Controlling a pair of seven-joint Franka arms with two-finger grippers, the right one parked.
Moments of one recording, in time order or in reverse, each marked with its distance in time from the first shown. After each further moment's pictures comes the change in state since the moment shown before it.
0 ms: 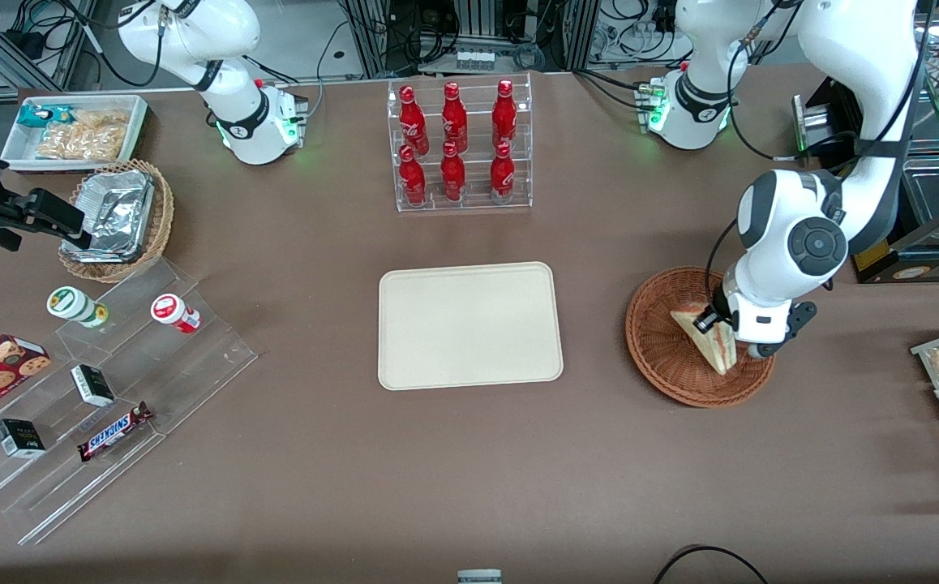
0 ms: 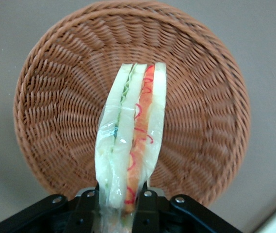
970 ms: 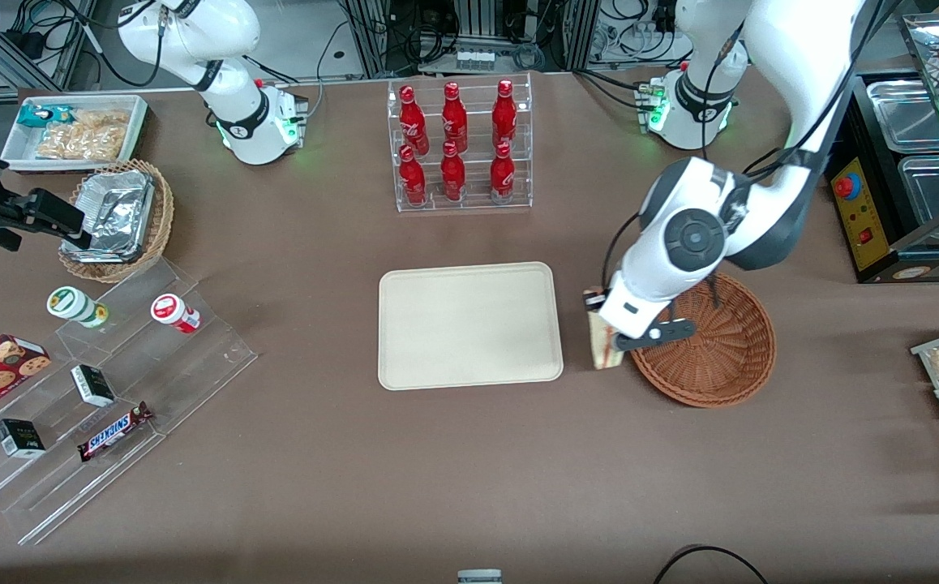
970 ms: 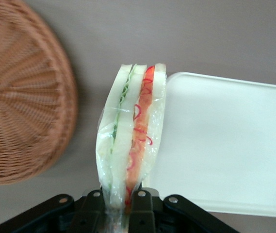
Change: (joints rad) arm -0.035 0.172 -0.306 0.297 0.007 -0.120 0.102
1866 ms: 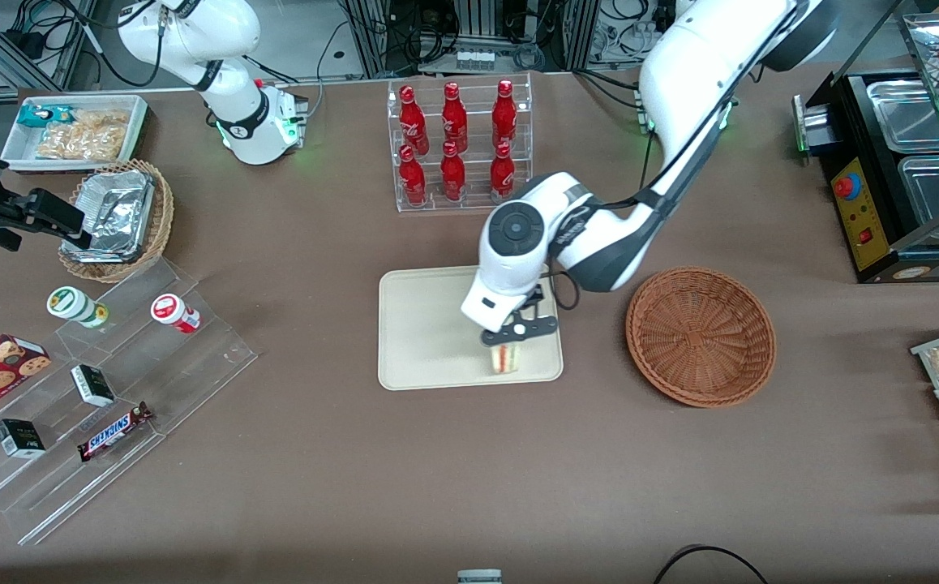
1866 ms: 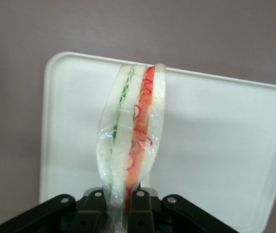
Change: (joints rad) arm -0.294 0.300 -0.014 0.315 0.211 0.041 -0.373
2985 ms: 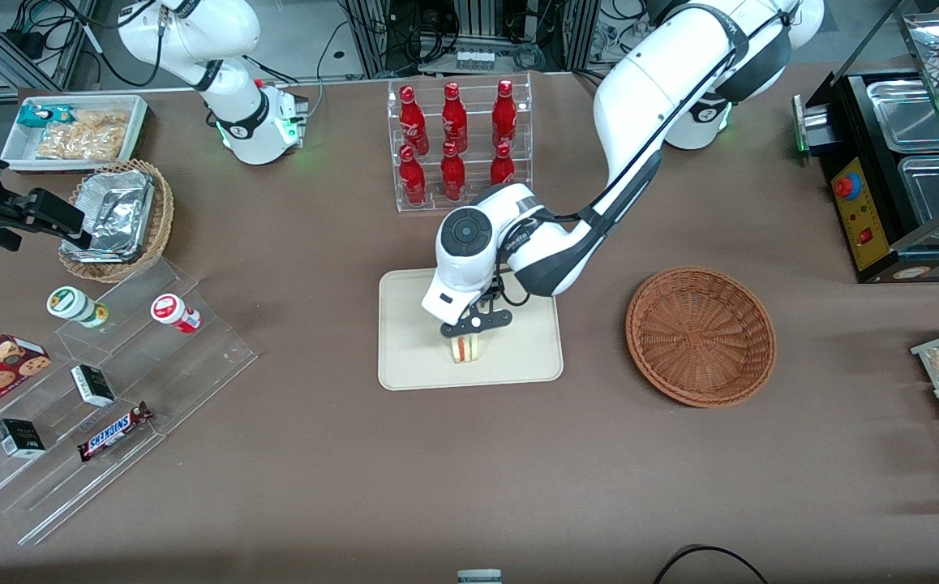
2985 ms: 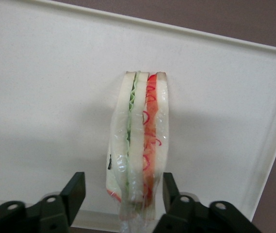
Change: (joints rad) arm -0.092 0.127 0.009 0.086 0.021 0.037 -0.099
